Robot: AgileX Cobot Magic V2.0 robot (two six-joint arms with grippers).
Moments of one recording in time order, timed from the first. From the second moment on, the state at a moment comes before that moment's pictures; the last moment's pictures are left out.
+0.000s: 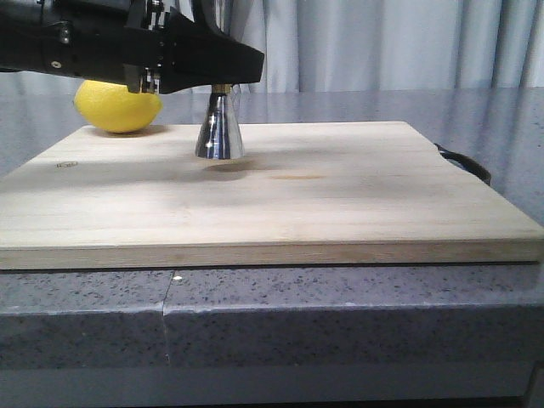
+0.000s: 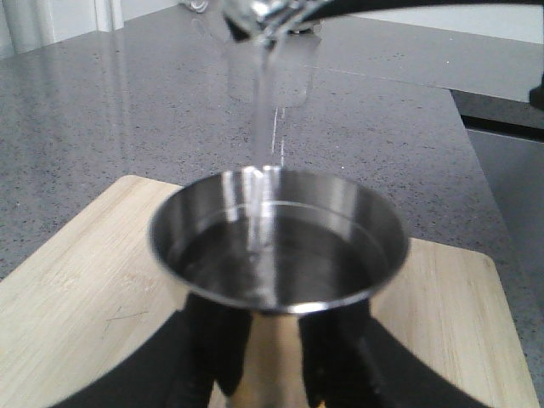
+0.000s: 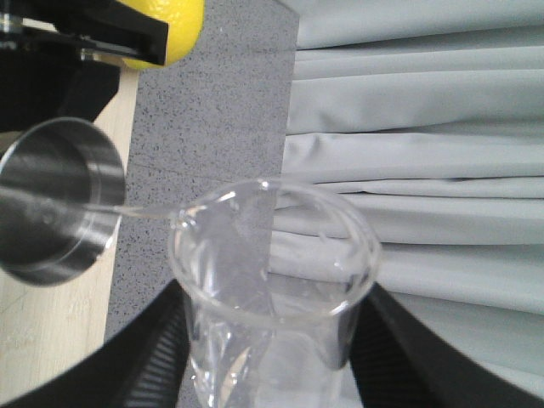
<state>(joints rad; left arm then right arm) -0.29 1.78 -1.04 -1.76 1.13 2.14 0.78 1.50 -1.36 -0.77 0.48 -0.65</state>
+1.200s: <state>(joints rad) -0.29 1.78 -1.04 -1.76 1.13 2.14 0.35 1.32 -0.78 -0.19 -0.27 0.10</state>
